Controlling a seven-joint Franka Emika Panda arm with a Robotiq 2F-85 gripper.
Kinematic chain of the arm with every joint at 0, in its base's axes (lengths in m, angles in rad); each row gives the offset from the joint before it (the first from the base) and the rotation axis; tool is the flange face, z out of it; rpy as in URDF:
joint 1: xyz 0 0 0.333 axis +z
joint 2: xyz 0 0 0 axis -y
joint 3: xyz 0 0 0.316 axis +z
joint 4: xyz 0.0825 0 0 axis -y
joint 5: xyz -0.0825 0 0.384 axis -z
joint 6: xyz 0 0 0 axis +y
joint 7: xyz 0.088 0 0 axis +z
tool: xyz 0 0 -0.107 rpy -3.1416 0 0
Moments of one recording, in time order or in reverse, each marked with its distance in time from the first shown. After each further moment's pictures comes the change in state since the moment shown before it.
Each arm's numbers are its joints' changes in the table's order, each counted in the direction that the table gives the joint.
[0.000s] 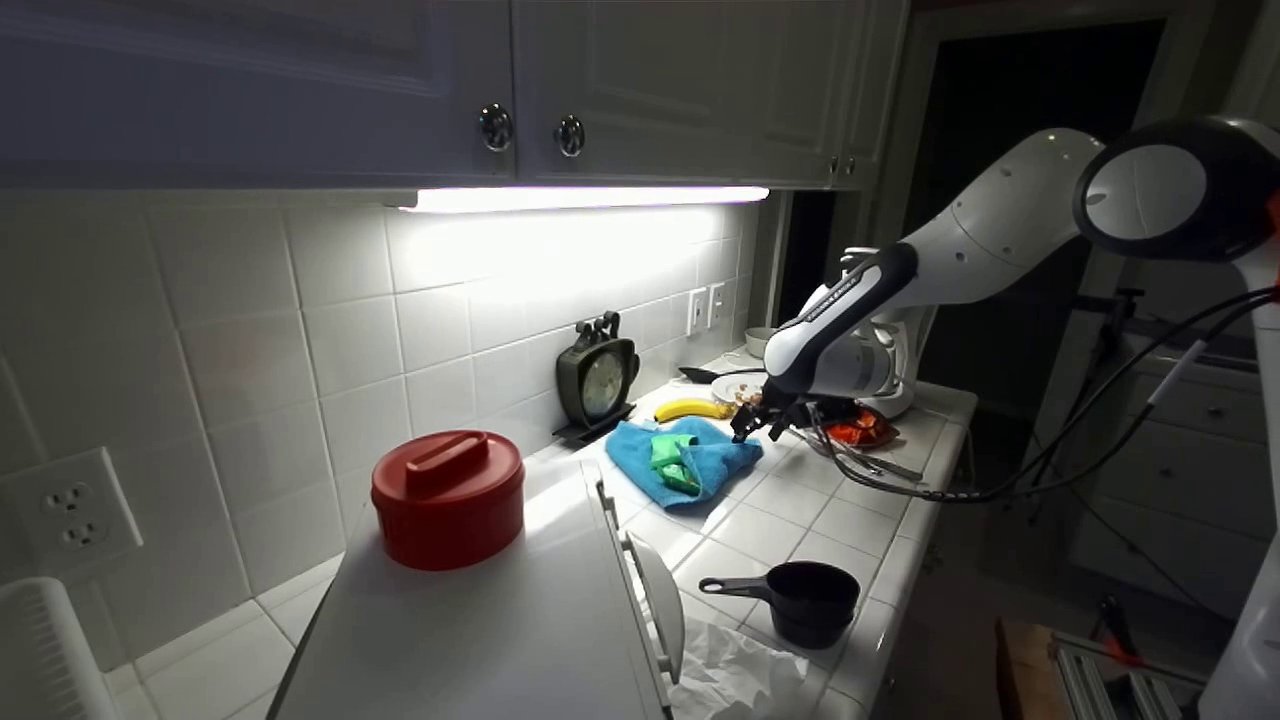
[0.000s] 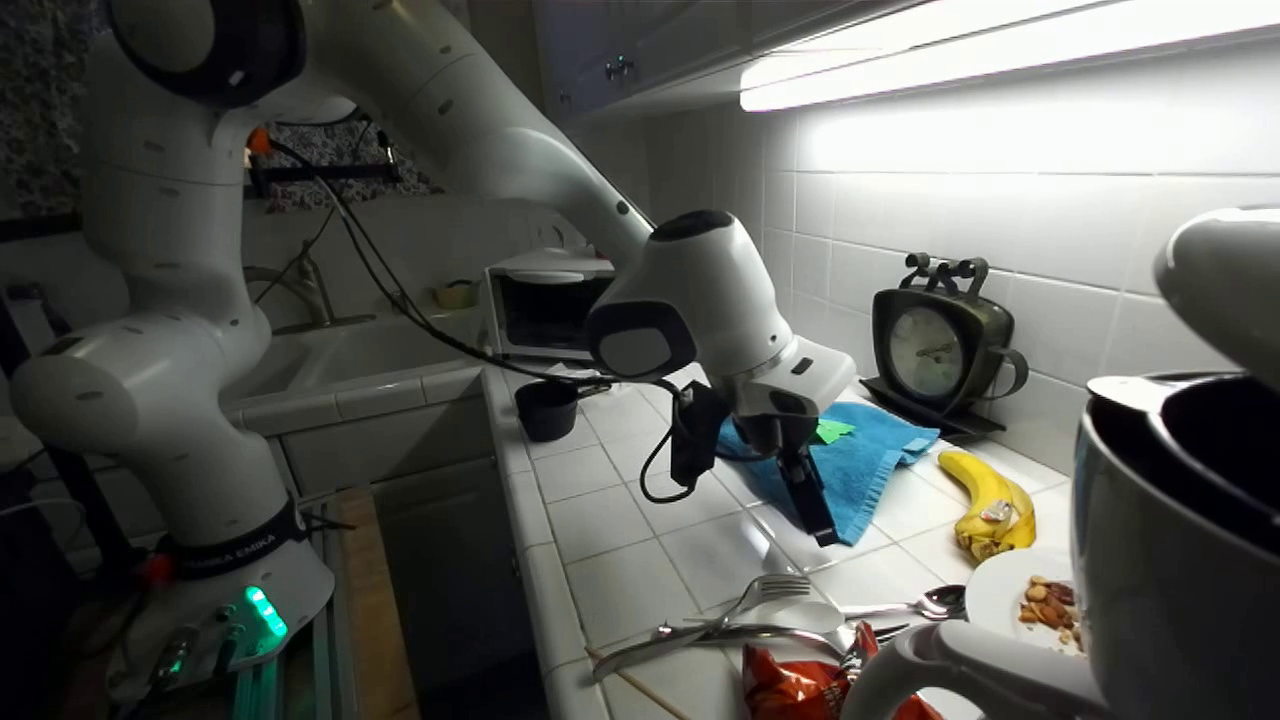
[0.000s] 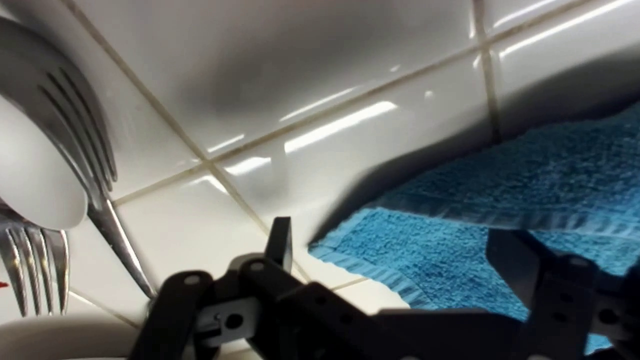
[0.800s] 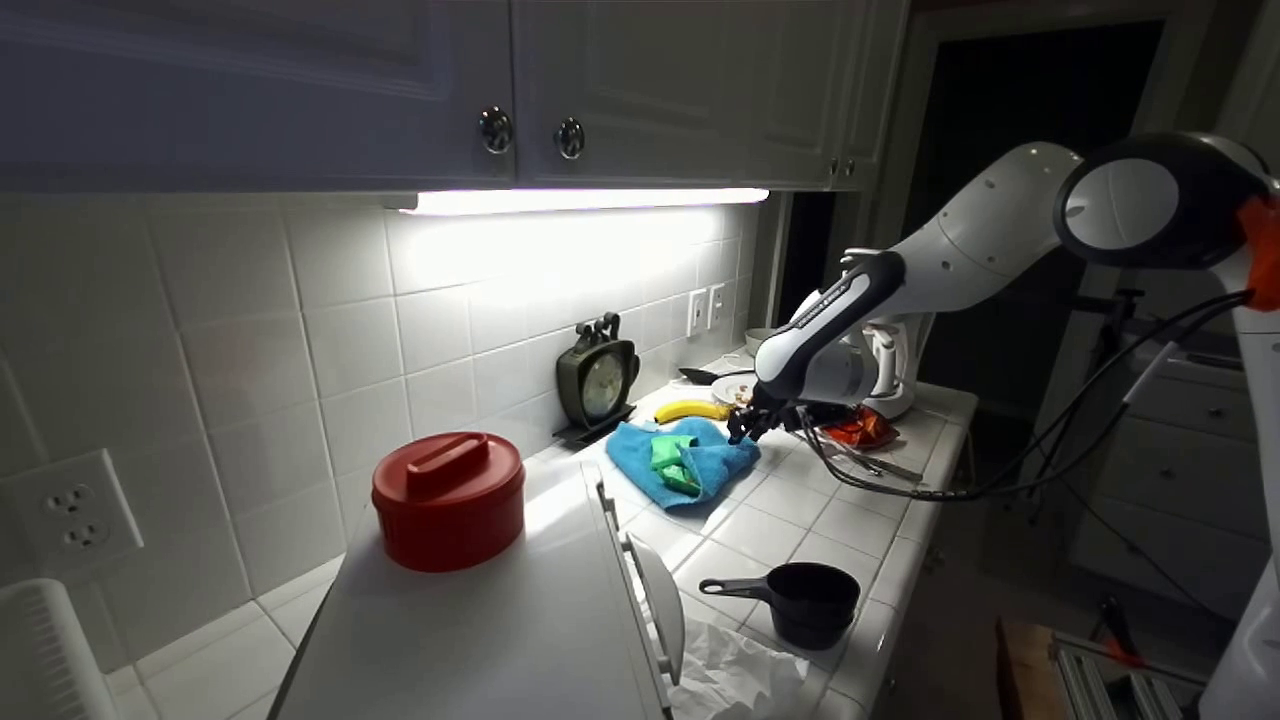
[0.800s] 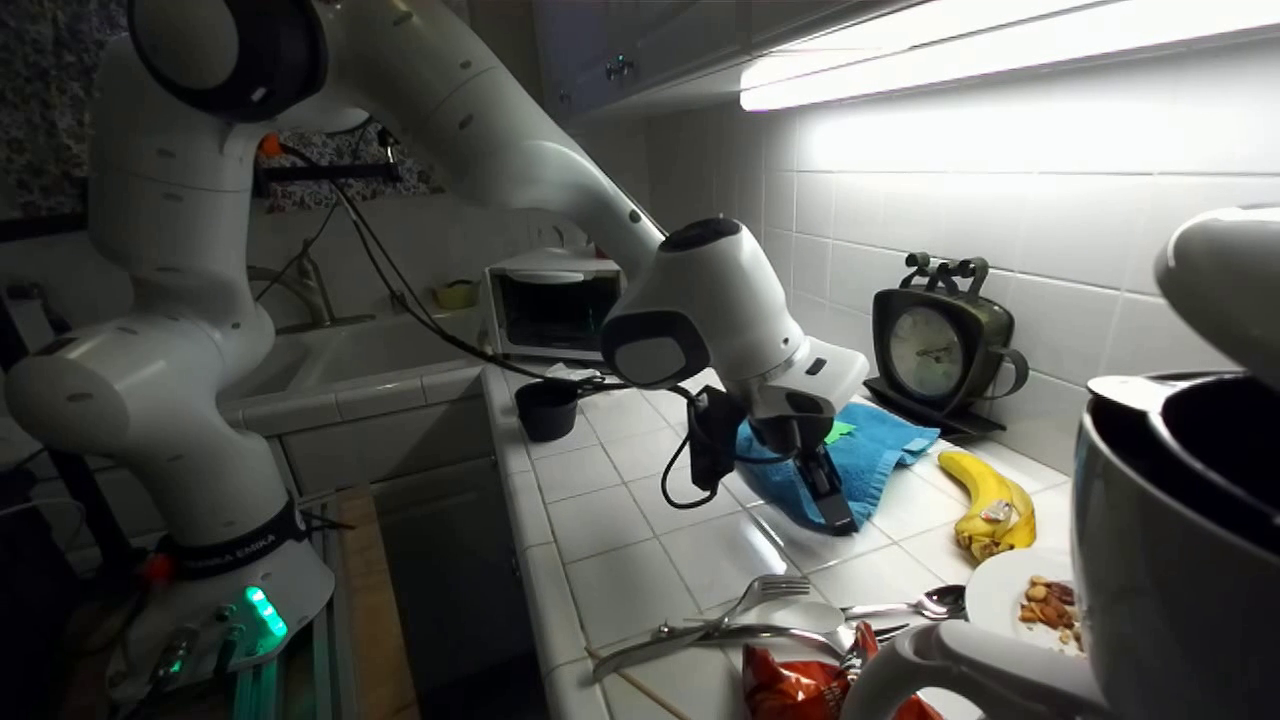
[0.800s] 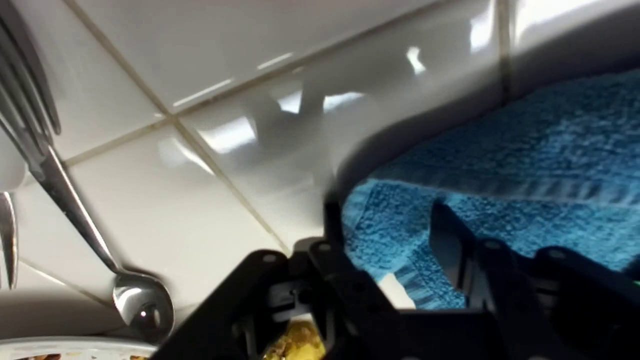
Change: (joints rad) arm -0.055 -0.048 0.071 0.047 0.000 -0.057 0.020
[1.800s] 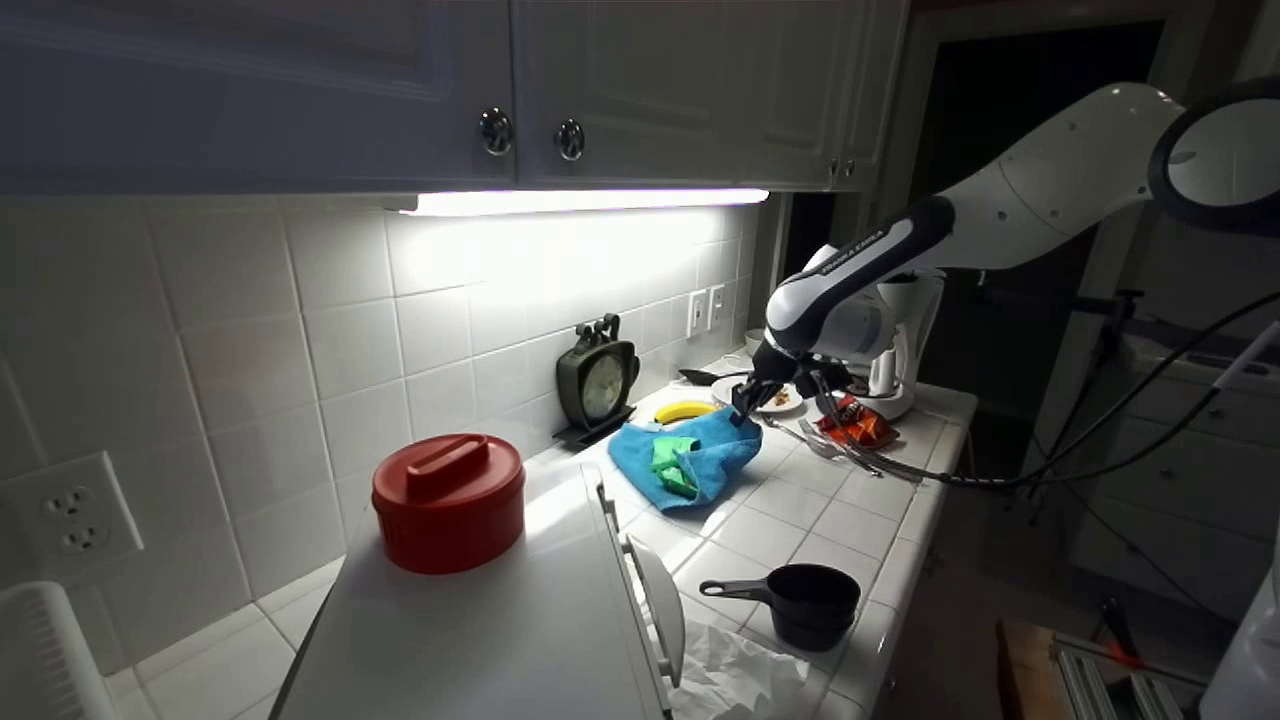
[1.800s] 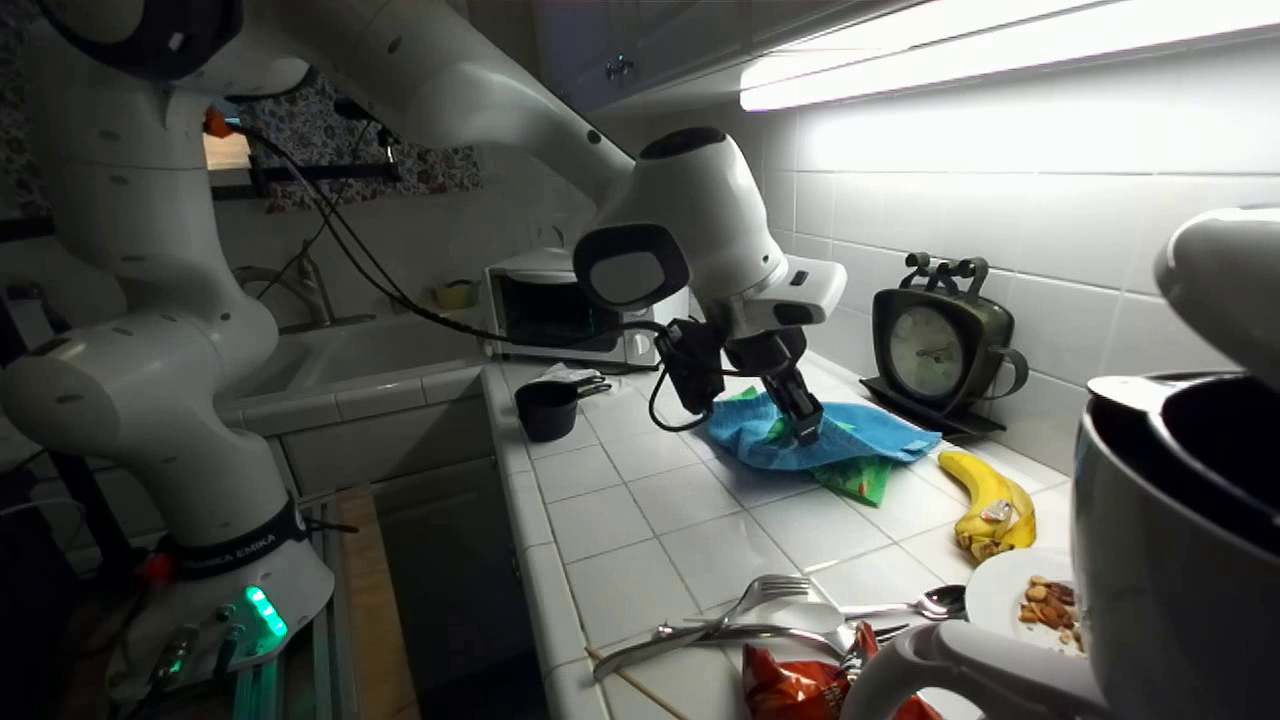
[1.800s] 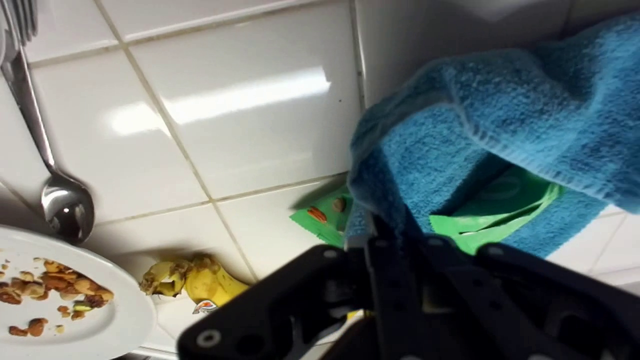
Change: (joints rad) arm -0.052 0.194 0.086 -0.051 0.000 0.196 0.161
